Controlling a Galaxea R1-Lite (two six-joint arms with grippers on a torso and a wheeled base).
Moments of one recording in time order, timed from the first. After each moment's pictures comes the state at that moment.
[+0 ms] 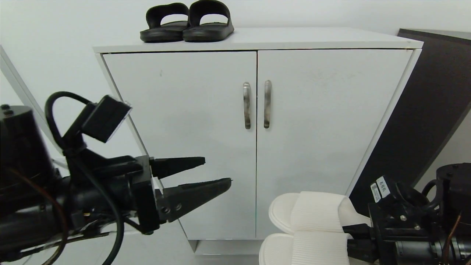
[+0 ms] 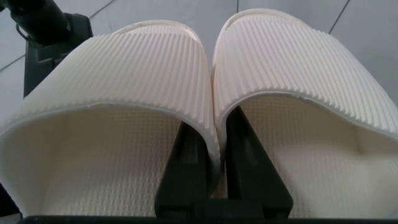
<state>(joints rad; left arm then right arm) -0.58 1.28 -0.63 -0.55 -0.45 -0.19 0.61 1.41 -0.43 -0.57 0.58 -0.22</state>
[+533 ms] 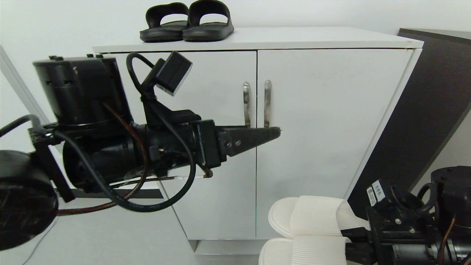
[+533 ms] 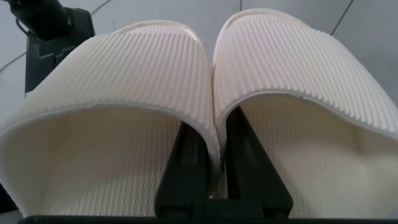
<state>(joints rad) -0.64 1.52 -0.94 -0.57 -0.49 -0.33 0.61 1.42 -0.42 -0.57 0.58 -0.22</state>
